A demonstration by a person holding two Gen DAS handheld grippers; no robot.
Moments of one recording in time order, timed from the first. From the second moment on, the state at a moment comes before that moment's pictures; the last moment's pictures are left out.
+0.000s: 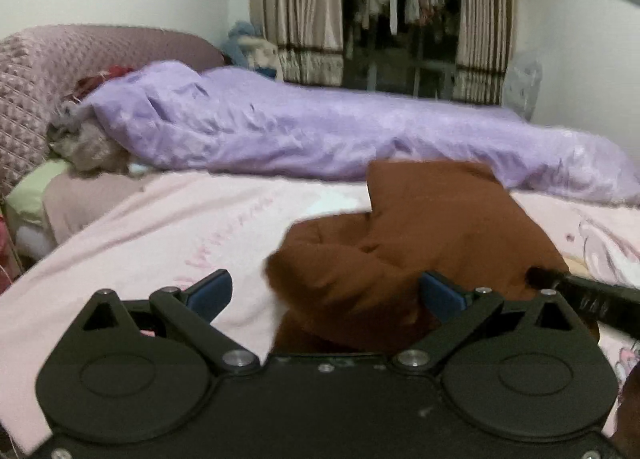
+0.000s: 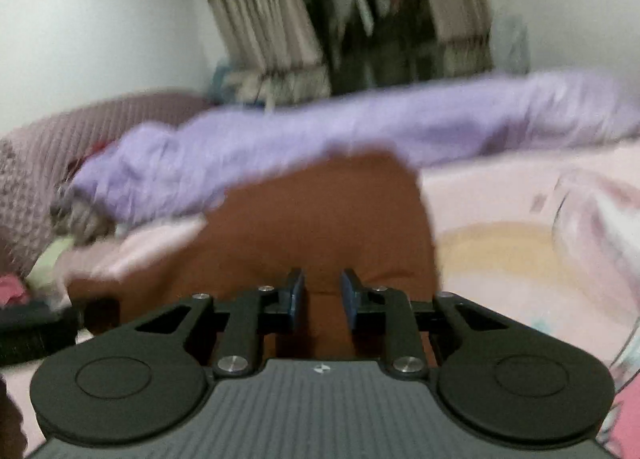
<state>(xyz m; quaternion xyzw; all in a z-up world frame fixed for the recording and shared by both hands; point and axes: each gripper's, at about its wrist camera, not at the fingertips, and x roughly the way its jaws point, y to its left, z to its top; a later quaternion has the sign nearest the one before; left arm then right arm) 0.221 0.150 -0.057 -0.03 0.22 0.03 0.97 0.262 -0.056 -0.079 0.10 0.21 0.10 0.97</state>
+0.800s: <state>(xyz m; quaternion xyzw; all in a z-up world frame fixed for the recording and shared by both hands) 0.238 0.138 -0.046 0.02 0.19 0.07 0.98 0.238 -0.054 -0.072 0.06 0.24 0.10 0.96</state>
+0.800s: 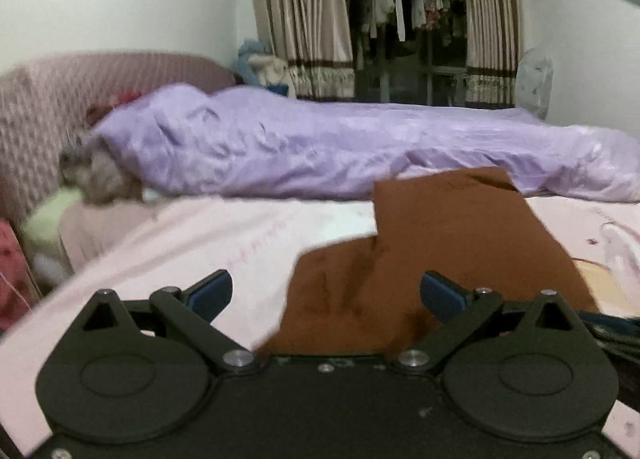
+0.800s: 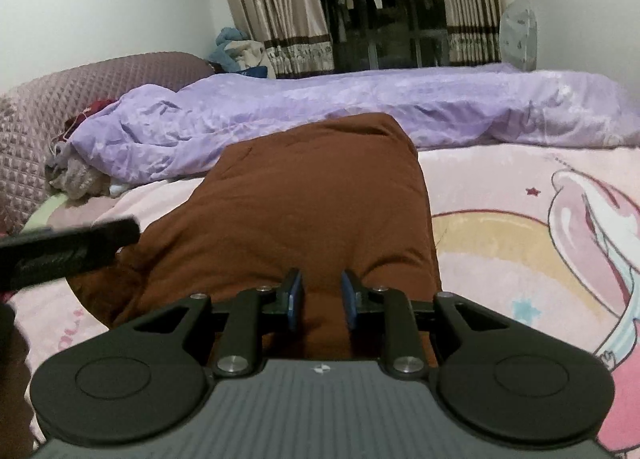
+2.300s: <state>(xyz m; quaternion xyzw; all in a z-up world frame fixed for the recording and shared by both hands) 0.483 0.109 -0.125 0.09 0.30 0.03 0.95 0.485 -0.058 -0.105 0.06 0.34 0.08 0.93</state>
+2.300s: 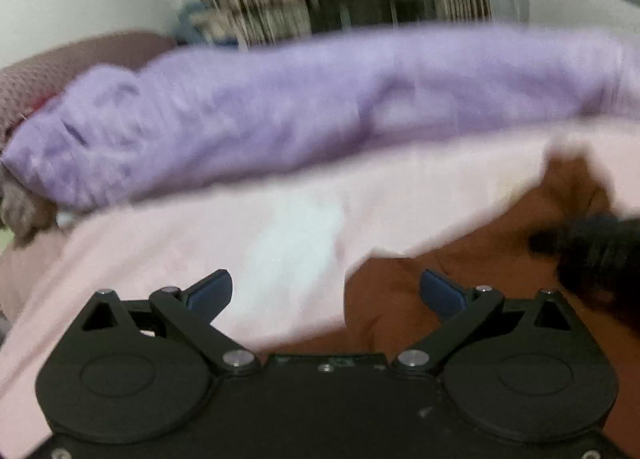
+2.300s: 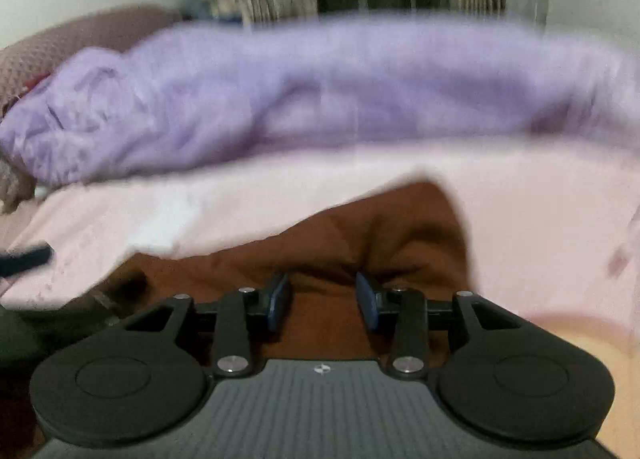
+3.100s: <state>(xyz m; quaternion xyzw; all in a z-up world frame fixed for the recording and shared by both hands) 0.380 0.107 -0.082 0.11 0.31 0.04 0.94 0.379 -0.043 -0.073 0.00 0.30 0.10 0.95</state>
